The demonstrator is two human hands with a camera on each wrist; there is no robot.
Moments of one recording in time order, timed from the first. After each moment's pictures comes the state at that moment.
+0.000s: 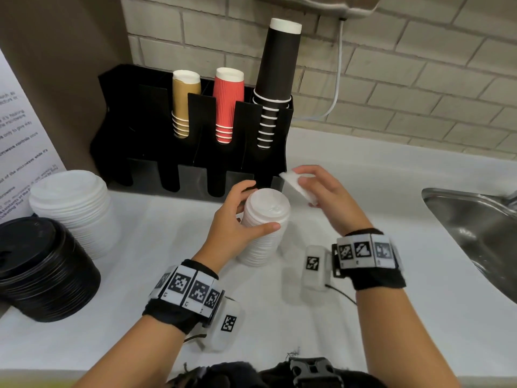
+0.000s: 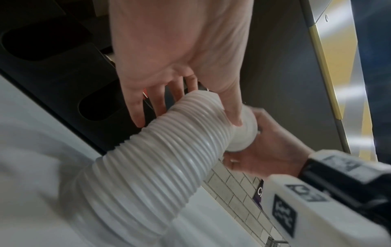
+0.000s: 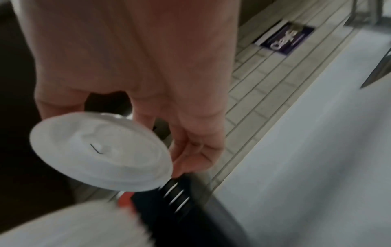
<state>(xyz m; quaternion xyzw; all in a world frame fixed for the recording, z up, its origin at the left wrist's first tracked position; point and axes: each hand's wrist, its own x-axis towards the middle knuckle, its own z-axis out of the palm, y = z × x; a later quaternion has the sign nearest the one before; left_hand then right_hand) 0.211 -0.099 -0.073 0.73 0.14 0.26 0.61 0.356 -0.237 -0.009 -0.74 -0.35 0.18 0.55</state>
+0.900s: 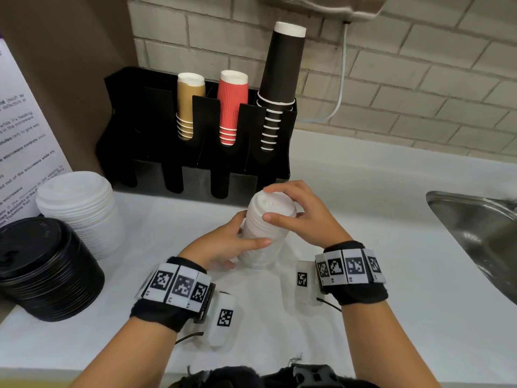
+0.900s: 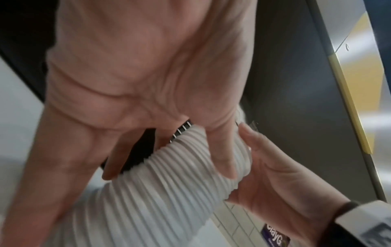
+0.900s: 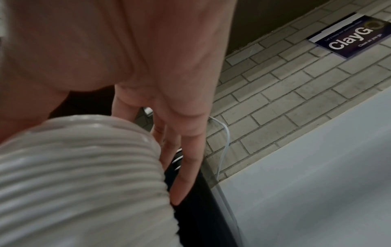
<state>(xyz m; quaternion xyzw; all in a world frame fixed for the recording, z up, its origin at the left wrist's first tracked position) 0.198 -0.081 -0.068 0.74 0.24 -0.06 0.62 0.328 -0.223 -0.025 -0.75 -0.49 0.13 0.43</state>
